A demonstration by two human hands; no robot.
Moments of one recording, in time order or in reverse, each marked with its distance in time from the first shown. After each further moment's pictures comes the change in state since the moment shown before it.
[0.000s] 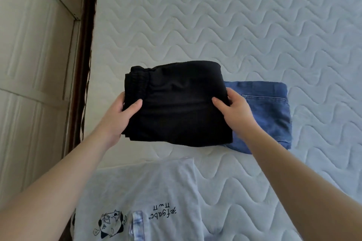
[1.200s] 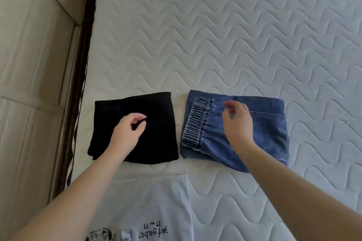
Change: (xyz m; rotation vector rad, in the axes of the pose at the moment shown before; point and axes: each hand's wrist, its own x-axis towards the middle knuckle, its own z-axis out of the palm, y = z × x) left_hand 0.023 -0.038 0.030 0.534 0.204 0.086; right_hand 0.022 0.014 -0.006 -0.225 0.304 -0.003
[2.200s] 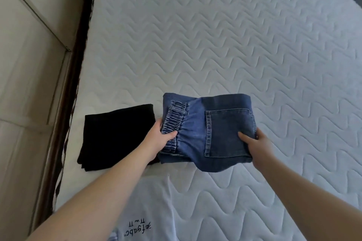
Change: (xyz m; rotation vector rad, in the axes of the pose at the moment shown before) left_hand -0.037 0.095 0.082 -0.384 -0.331 -0.069; right_hand -0.029 0.085 -0.126 0.542 0.007 0.430
